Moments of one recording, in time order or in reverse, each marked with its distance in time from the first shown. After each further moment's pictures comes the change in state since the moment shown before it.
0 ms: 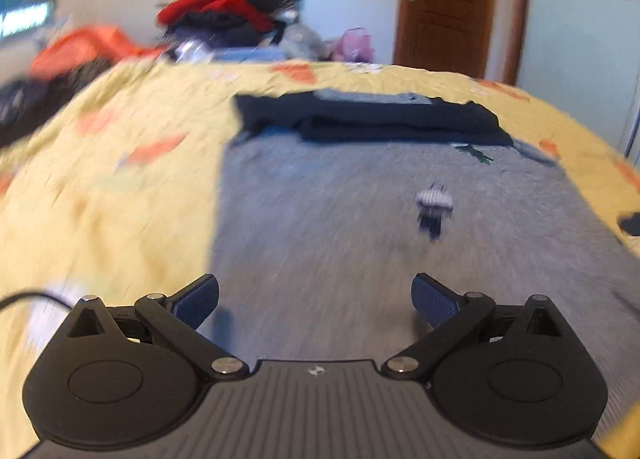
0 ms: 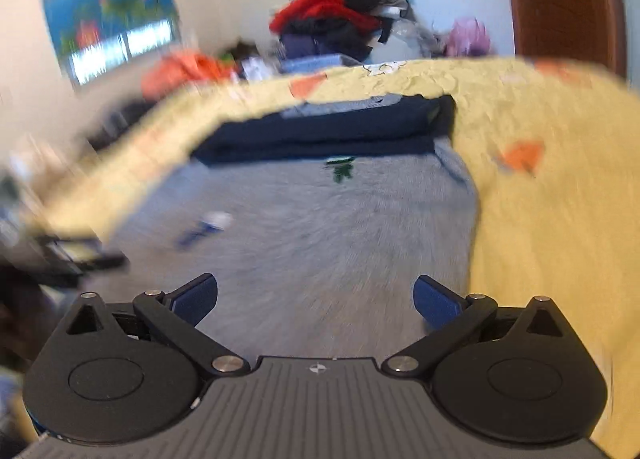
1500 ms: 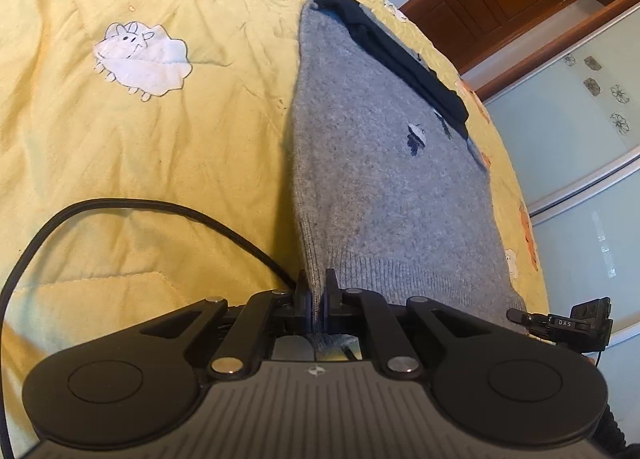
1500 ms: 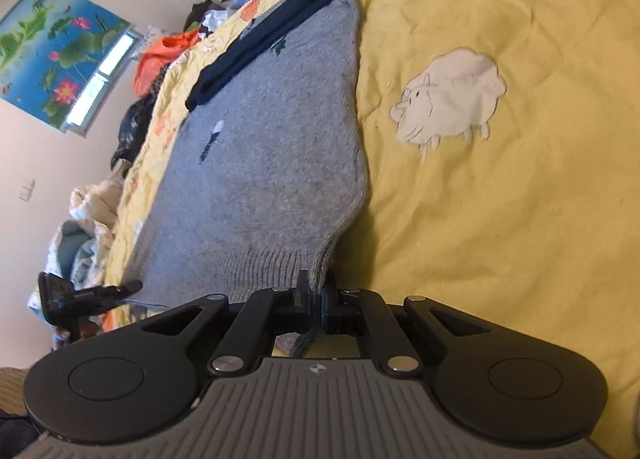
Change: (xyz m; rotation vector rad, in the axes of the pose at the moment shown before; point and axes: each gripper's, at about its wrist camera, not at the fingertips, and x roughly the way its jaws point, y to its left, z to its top) left arm -0.048 0.112 -0.053 -0.468 0.319 -0.385; right arm -0.054 -0.057 -0.054 0.353 0.281 0.132
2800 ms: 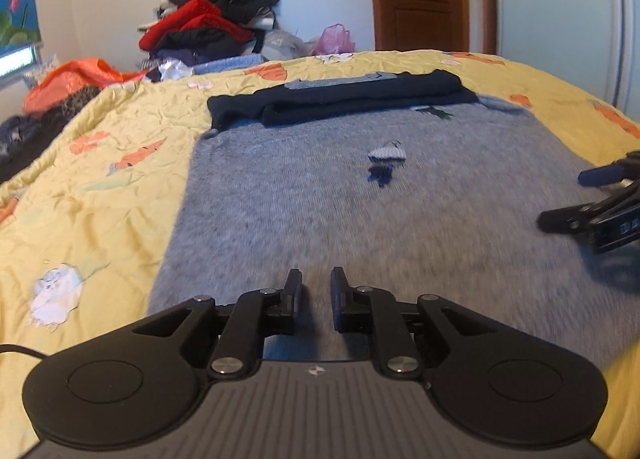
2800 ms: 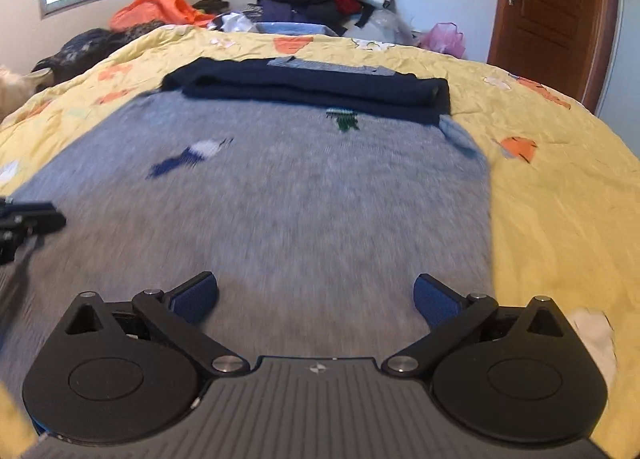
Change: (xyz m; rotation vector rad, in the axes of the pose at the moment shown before) left arm 0.098 -0.134 -0.037 0.670 -0.338 0.462; right arm 0.124 0.118 0.005 -0.621 -0.261 -0.475
